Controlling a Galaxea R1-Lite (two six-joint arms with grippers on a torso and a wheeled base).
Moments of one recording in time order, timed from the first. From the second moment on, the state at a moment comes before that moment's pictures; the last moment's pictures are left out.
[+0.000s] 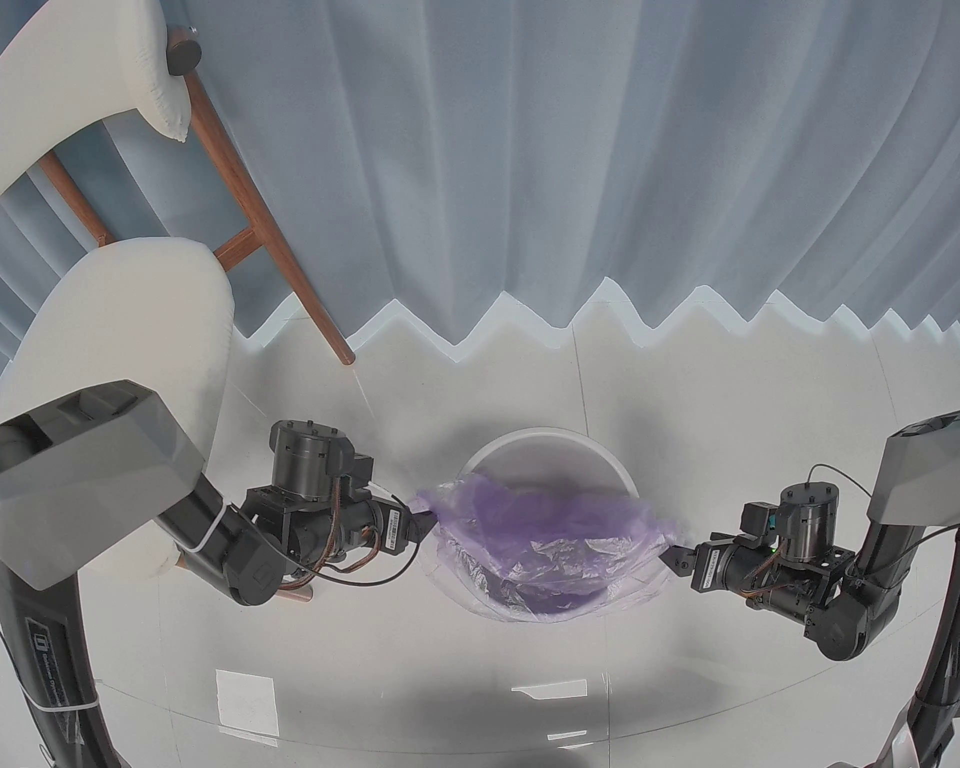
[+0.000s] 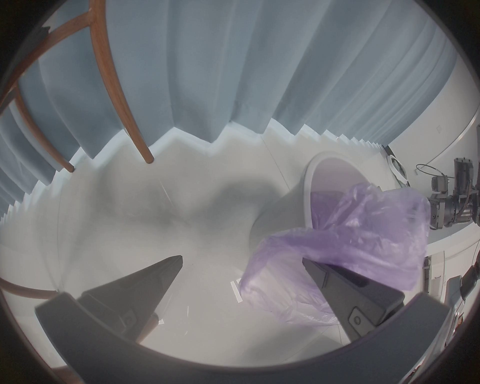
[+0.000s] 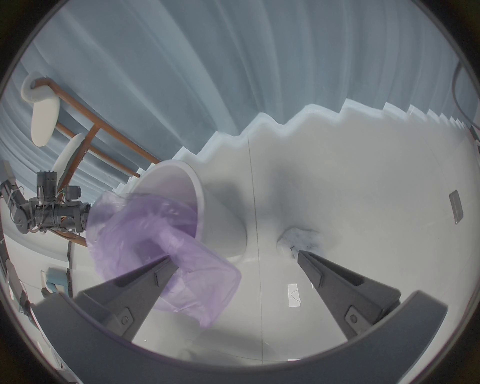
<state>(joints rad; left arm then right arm) -0.41 2.18 -0.88 -0.77 -0.02 -0.04 0.31 2.13 -0.35 -1.29 0.07 0.27</state>
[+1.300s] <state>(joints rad) -0.37 2.32 -1.35 -0.62 0.07 -0.15 0.20 2.20 -0.96 -0.96 0.07 0.28</state>
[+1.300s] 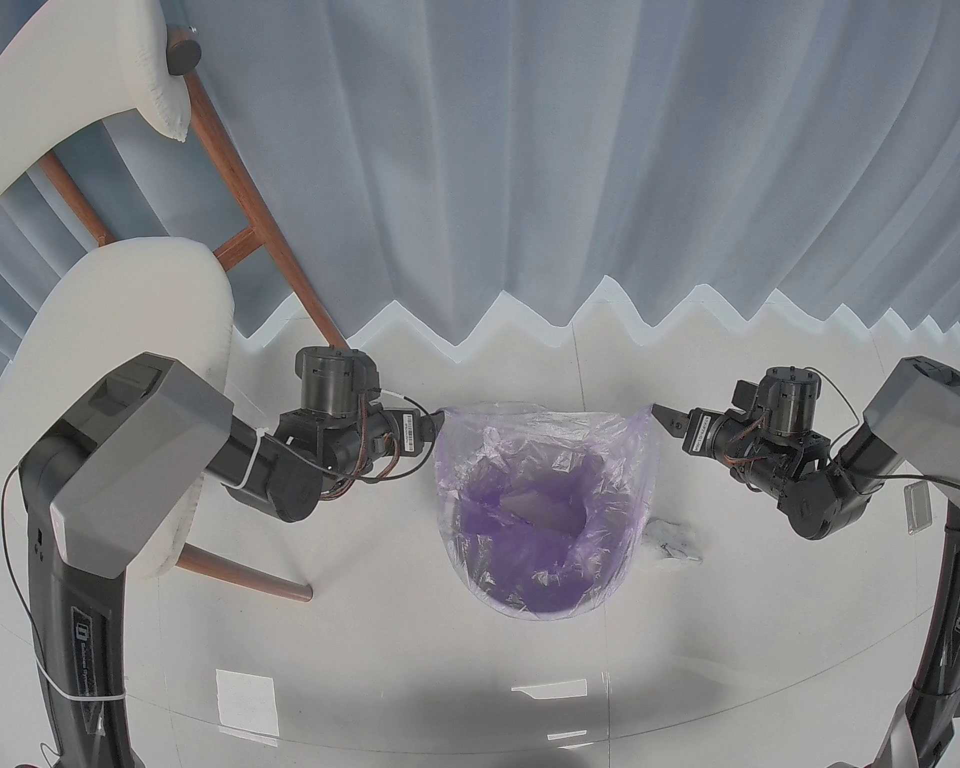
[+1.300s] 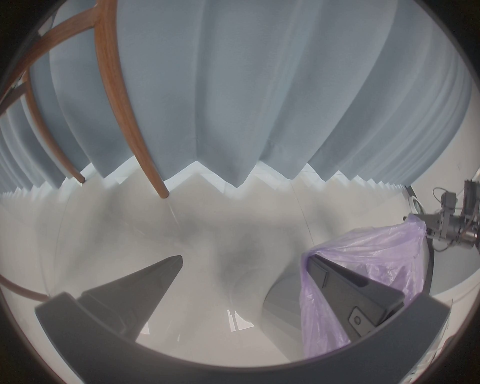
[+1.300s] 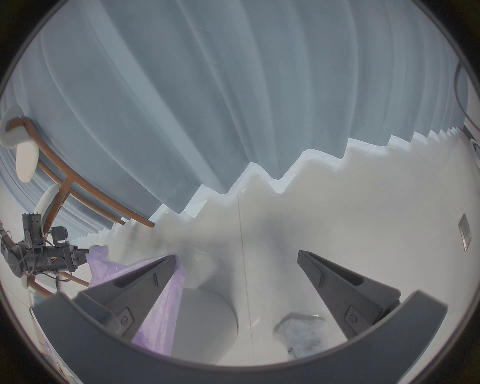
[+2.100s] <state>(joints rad) -0.37 2.46 -1.41 -0.56 0.11 -0.21 0.19 2.36 -1.01 -0.95 0.07 0.28</state>
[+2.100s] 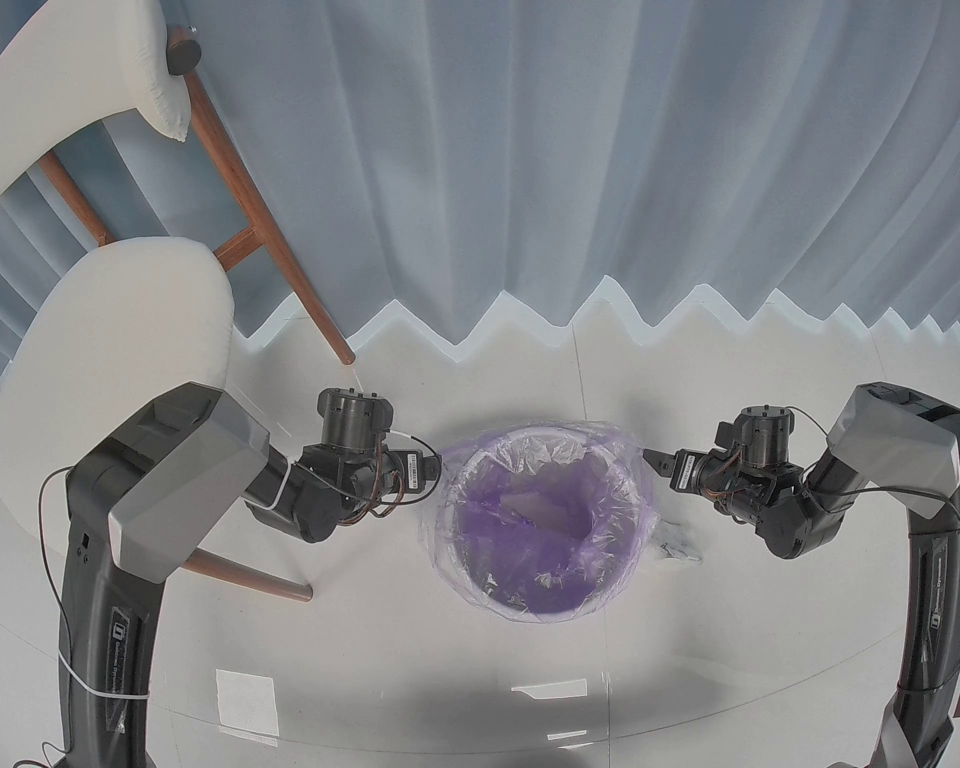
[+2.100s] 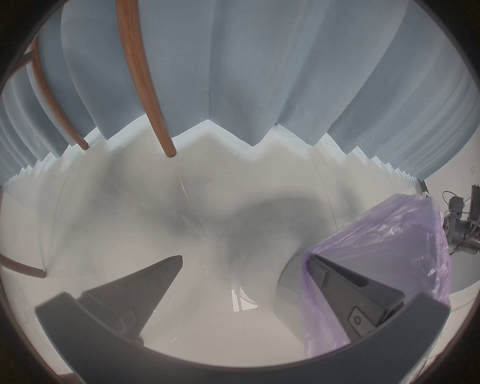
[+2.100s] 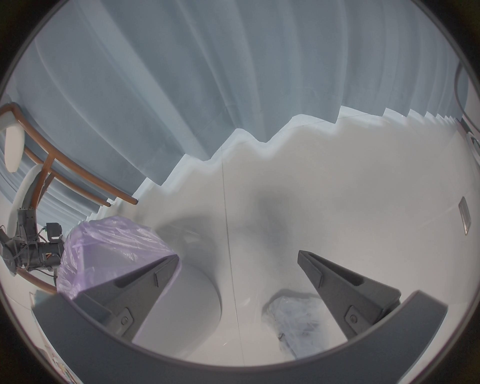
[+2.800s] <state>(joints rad) -0.39 2.44 -1.31 -0.57 0.11 -0.21 0.20 2.40 -0.99 -0.96 0.07 0.28</state>
